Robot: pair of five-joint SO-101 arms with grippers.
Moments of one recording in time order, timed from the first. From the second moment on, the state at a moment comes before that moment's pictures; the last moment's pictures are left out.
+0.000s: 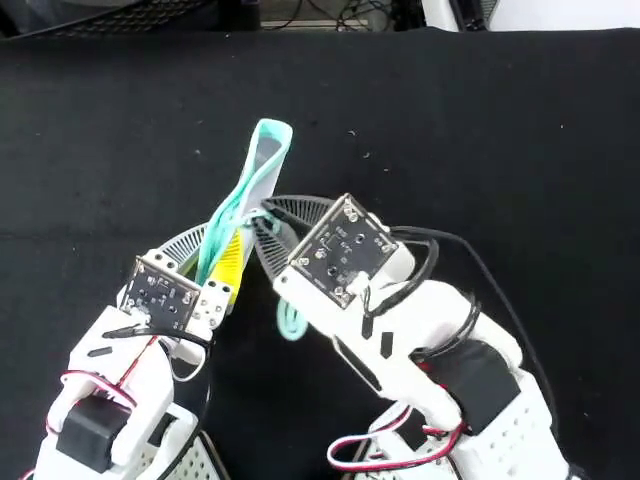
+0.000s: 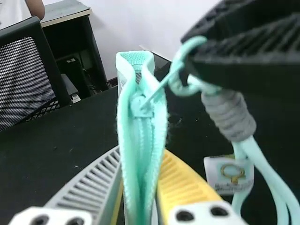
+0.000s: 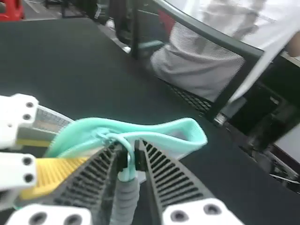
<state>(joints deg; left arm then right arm) 19.6 -94.3 65.3 52.9 -9.6 -38.0 -61.4 30.9 56.7 18.5</state>
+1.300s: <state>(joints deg) 19.7 -94.2 65.3 53.1 -9.7 -27.2 -51.7 35.1 35.6 15.1</state>
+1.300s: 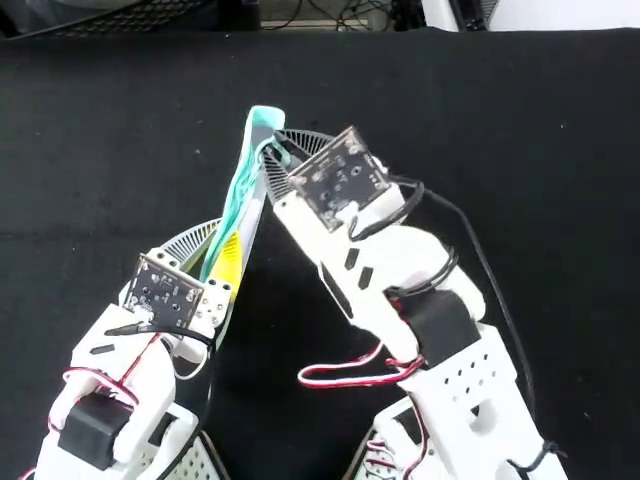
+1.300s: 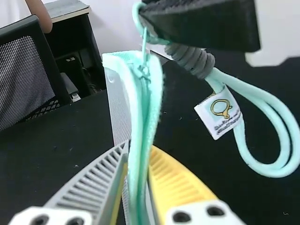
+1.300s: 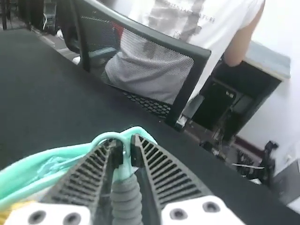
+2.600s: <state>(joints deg) 19.3 -94.3 66.3 53.0 -9.8 -22.5 -30.5 29.2 23.0 11.5</state>
